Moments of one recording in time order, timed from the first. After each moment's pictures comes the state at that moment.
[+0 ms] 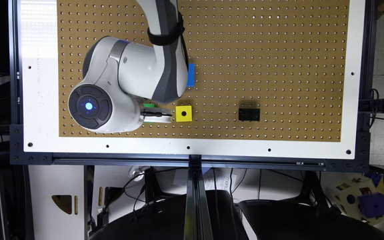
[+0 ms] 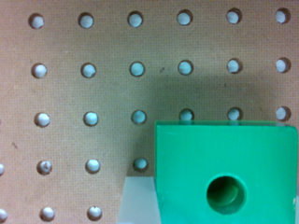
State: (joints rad) arm -0.27 0.66 0.05 -1.83 -0.01 2.54 0.58
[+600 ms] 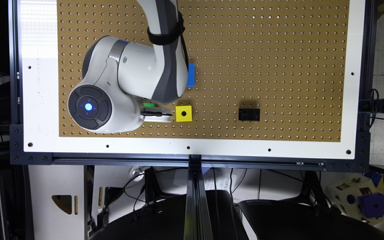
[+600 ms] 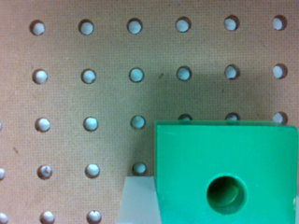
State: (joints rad) arm -0.27 0.65 0.05 -1.83 -0.01 2.52 0.58
